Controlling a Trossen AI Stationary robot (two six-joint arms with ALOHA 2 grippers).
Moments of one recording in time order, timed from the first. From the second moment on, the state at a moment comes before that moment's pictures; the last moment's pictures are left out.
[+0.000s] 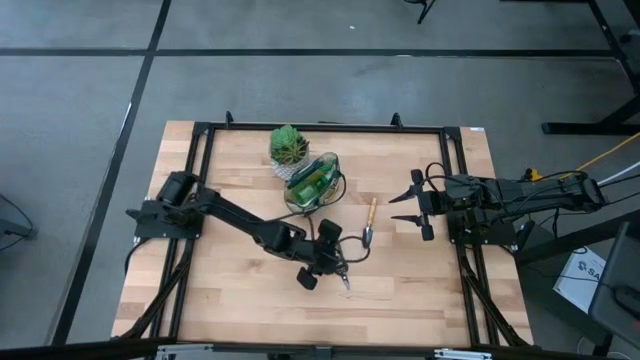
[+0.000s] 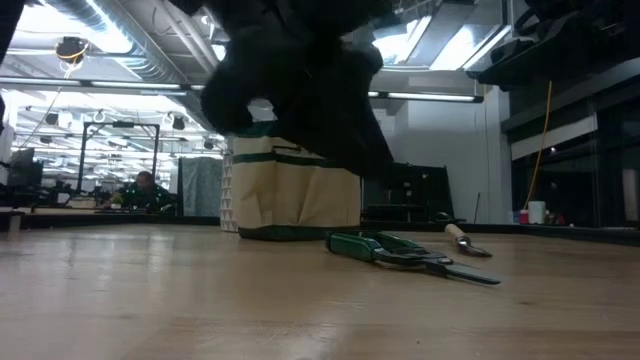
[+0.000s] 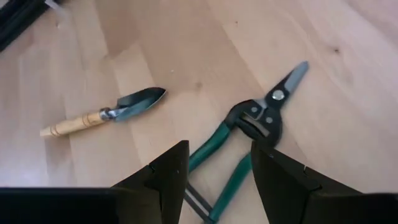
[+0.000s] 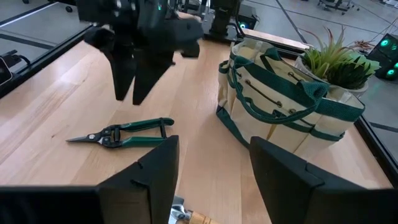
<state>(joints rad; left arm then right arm) -0.30 1.93 1.30 -0.21 -0.26 0.32 0.08 0.59 0.42 -0.21 0.00 -0.19</state>
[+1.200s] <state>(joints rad) -0.25 2.07 1.31 -0.25 -0.08 0.02 0.08 0.59 0.42 -0.21 0.00 -0.19</state>
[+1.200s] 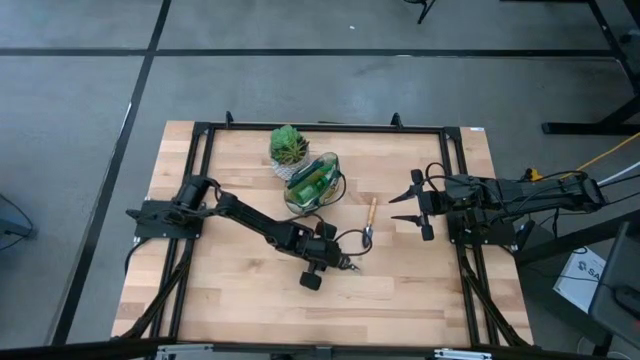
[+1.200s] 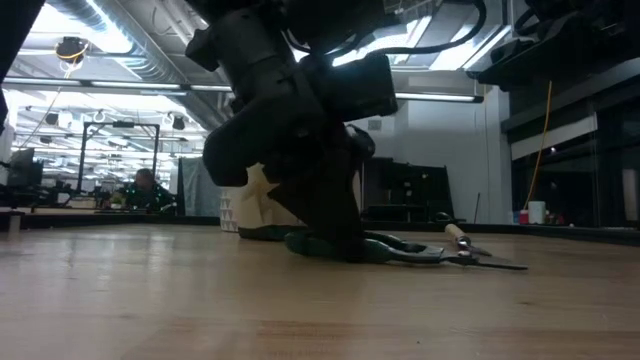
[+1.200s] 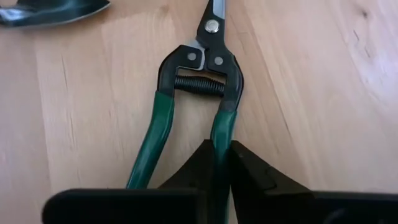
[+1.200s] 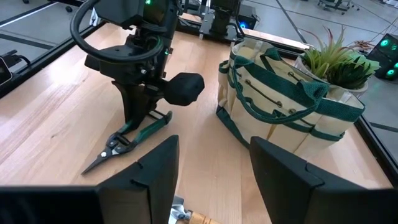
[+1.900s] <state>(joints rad) -0.28 1.89 1.30 -0.25 -0.36 0.08 0.08 0.59 0.42 -0.21 0.00 -0.19</state>
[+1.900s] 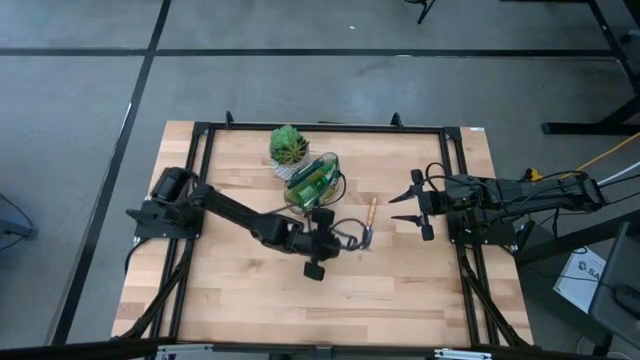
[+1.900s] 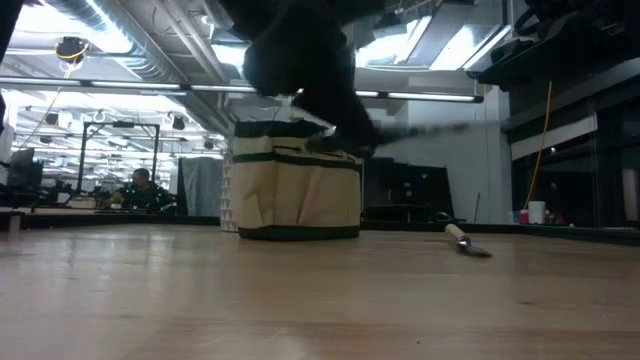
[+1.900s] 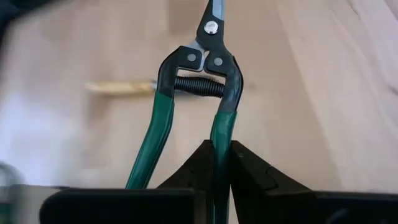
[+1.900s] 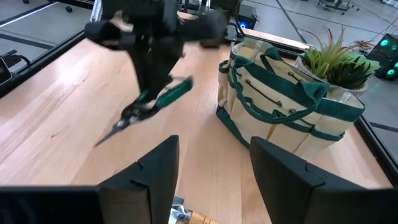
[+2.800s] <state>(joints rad) -0.24 1.70 1.30 -0.10 -0.46 0.41 0.08 0.59 0.42 -0.21 0.00 -0.19</state>
